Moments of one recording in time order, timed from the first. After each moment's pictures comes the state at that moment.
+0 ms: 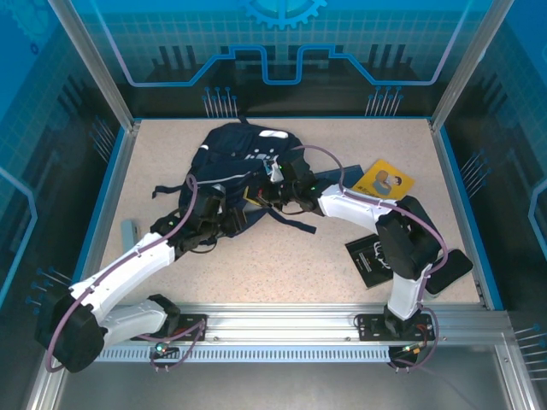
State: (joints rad) left arm -0.52 1.10 0.76 -0.48 0.02 -0.81; right arm 0.69 1.83 1.27 -0.01 -0.53 1.11
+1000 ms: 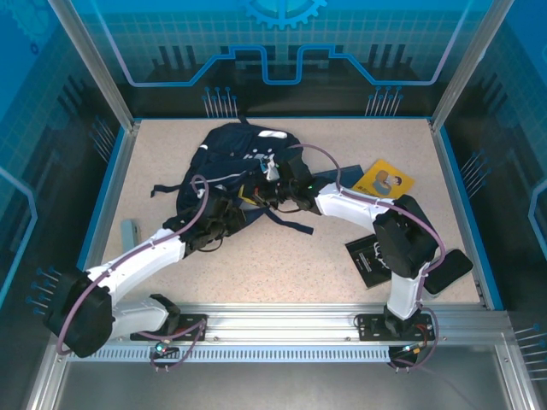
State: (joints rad) left arm -0.53 1.20 0.72 -0.37 -0.08 -0.84; right arm 0.71 1.85 1.30 0.01 -0.56 1.15
